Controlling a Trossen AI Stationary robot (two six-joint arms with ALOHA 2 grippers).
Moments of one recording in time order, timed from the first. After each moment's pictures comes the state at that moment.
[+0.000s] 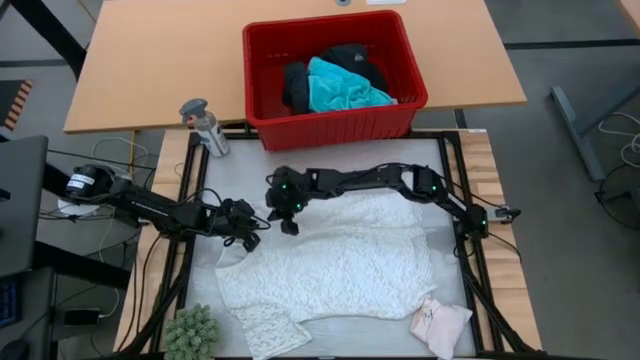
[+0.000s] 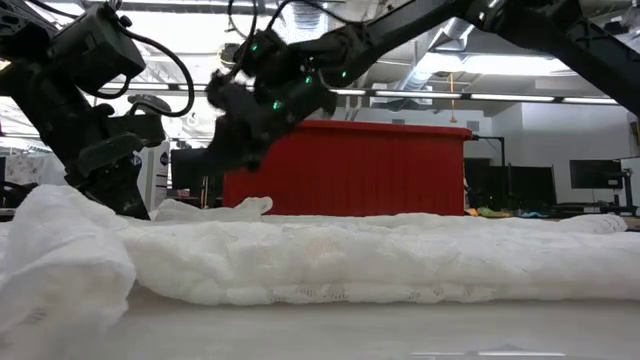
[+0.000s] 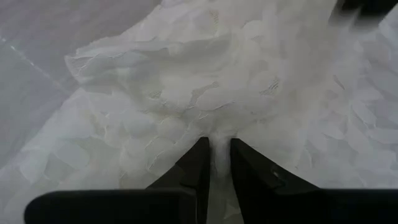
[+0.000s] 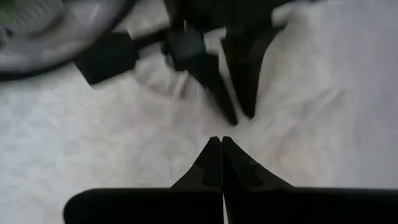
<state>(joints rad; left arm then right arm) -0.14 1.11 0.28 -0.17 -0.38 -0.76 -0.14 2.36 1.92 -0.25 -0.38 -0.11</state>
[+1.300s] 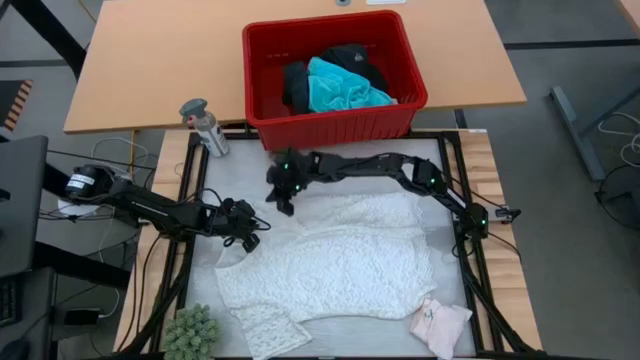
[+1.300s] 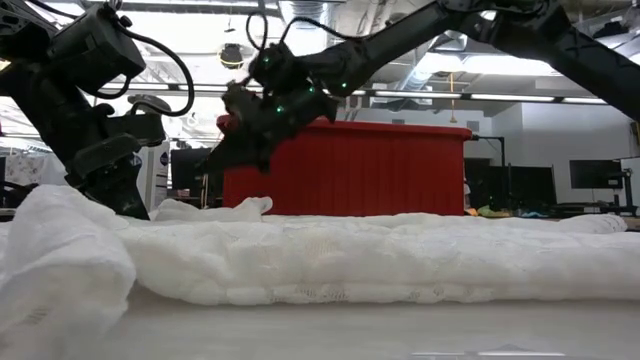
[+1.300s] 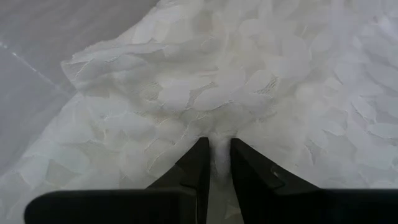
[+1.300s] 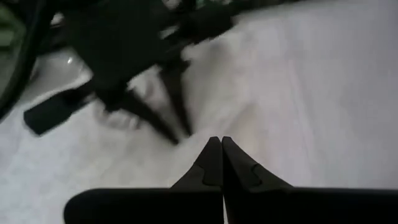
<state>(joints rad) -0.14 1.11 0.28 -0.17 -0.39 -0.72 -0.22 2.39 1.97 -0.24 -0.42 0.00</state>
